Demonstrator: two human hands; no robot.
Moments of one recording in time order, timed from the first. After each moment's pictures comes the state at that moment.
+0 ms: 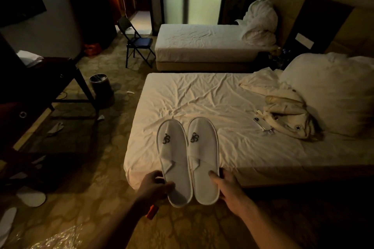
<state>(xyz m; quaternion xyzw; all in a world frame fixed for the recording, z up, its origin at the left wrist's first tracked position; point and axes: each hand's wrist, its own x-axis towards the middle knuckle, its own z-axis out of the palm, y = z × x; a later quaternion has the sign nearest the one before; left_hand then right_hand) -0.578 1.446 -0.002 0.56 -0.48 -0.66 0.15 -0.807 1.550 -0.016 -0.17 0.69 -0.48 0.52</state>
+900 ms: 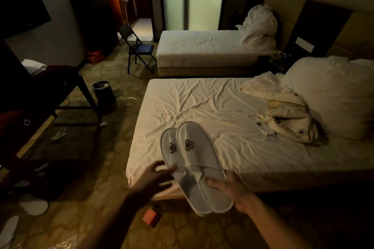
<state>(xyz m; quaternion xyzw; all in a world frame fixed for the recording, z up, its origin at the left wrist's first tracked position) -0.582 1.425 0.054 0.50 -0.44 -0.72 0.19 -0.816 1.541 0.012 -0.28 0.66 -0.46 0.52</state>
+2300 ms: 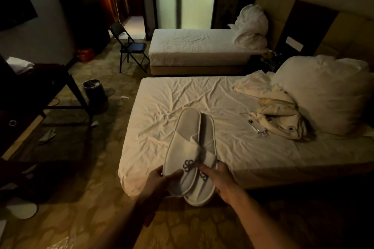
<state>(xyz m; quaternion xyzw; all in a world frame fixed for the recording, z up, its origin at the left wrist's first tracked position) -0.623 1.456 0.031 0.51 -0.41 -0.72 0.24 -0.813 1.522 0.000 -0.21 0.62 -0.58 0.48</state>
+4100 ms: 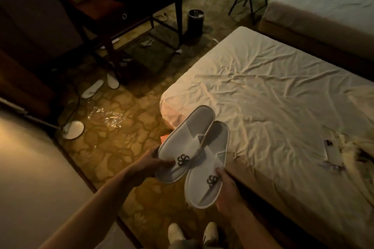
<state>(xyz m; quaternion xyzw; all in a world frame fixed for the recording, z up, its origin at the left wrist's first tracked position) -0.678 1.581 -0.047 0.63 -0.32 -0.67 0.24 -0.942 1.578 -0.131 -0.11 0.53 -0.34 0.77</state>
